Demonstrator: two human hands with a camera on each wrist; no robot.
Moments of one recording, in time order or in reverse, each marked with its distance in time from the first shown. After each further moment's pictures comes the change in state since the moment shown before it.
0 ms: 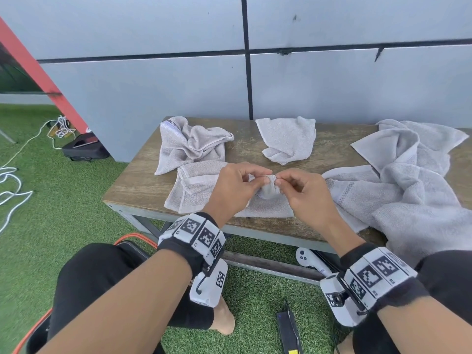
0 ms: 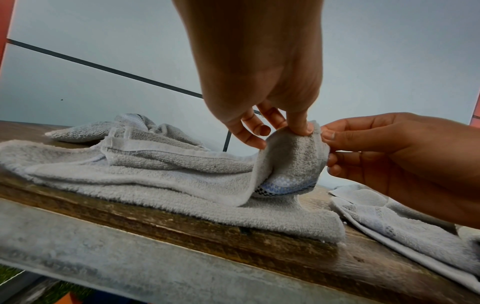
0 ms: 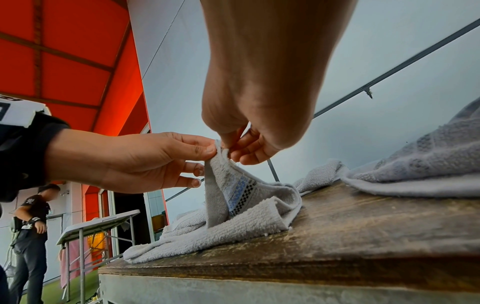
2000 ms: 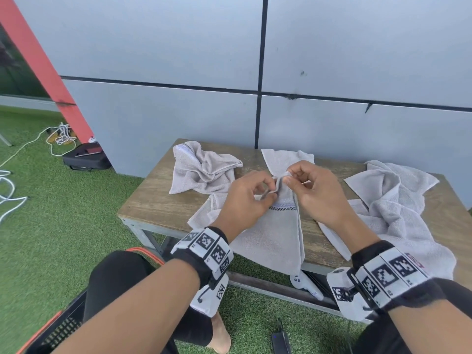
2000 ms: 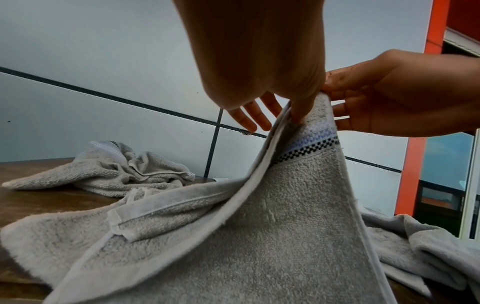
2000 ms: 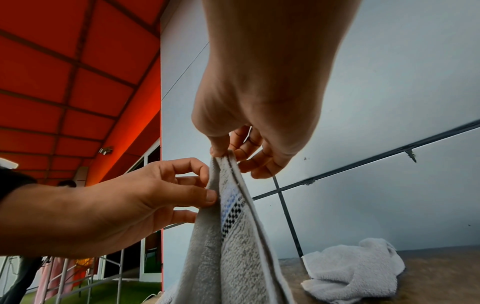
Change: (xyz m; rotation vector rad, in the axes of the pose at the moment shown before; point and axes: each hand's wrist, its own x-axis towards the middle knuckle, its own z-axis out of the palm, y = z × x) left_hand -0.003 0.040 -0.035 0.056 0.038 0.289; right_hand 0.034 -0.105 -0.022 -0.212 0.011 -0.075
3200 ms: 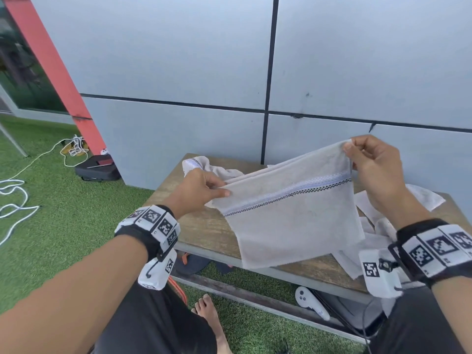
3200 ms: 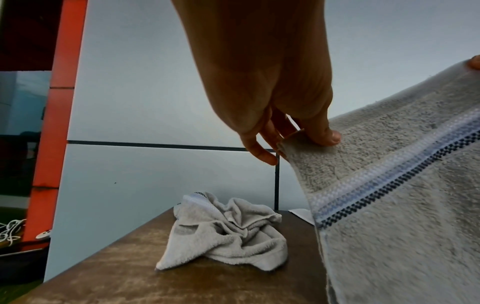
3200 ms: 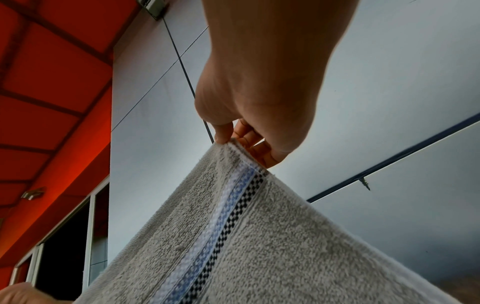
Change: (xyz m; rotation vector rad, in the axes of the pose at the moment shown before) left_hand 0.031 -0.021 -0.126 0.188 -0.156 -0.368; right_hand 0.053 -0.002 -0.078 0.262 0.331 0.077
